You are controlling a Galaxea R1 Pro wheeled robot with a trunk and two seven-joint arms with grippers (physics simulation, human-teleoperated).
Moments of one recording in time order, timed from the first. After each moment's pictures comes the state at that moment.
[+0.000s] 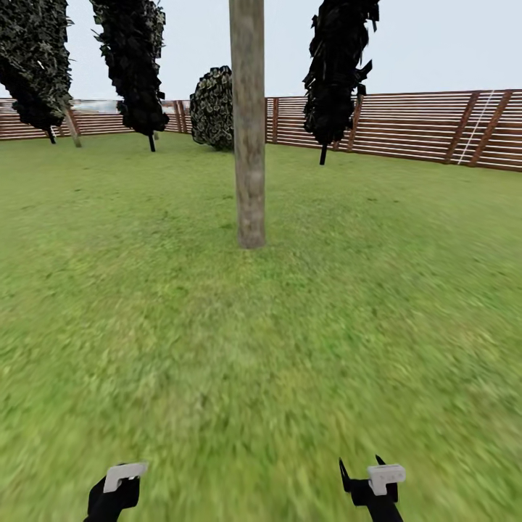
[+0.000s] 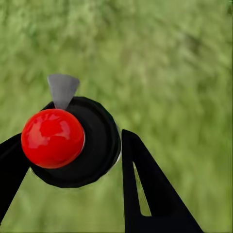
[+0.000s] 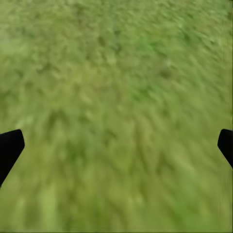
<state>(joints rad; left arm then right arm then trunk) -0.38 0.14 0.10 -0.26 0.02 -0.38 0.01 -0.40 -0.05 0.01 -0.12 0.06 -0.78 0.00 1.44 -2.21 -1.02</state>
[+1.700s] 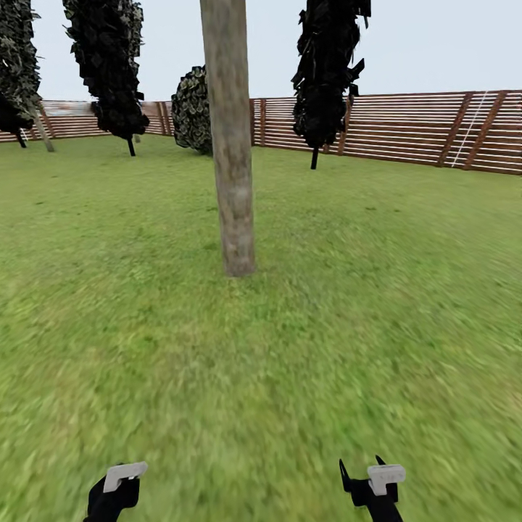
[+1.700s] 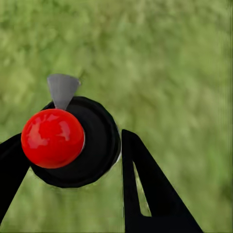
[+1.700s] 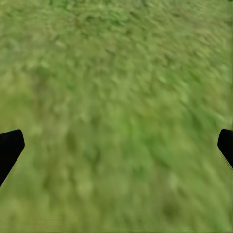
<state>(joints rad) -0.38 0.14 0.10 -0.26 0.02 -0.38 0.01 -0.40 -0.05 0.01 -0.12 0.06 -0.78 0.00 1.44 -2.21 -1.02</state>
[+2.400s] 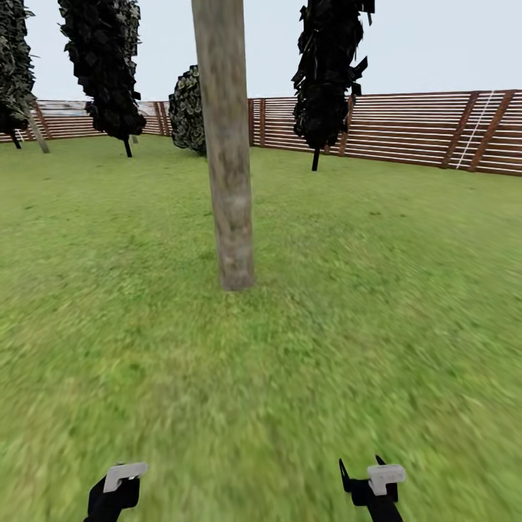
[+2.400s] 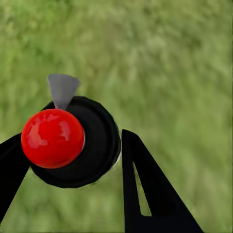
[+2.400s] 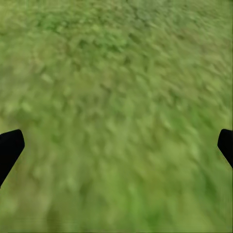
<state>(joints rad) -0.38 0.14 0.10 -0.26 0.02 -0.38 0.01 -0.40 -0.05 0.01 -0.12 0.06 -0.78 0.00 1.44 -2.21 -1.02</state>
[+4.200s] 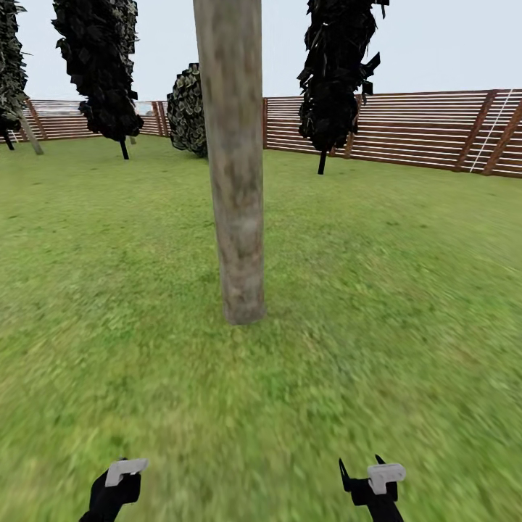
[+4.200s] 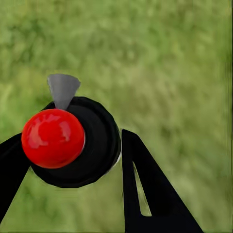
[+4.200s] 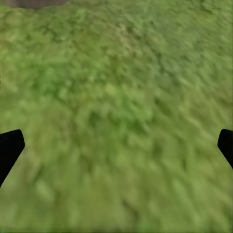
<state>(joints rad) -0.39 0.15 0.09 -0.27 0.01 -0.37 -0.01 -0.40 -0.05 0.01 -0.13 0.06 -0.77 0.00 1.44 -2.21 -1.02</state>
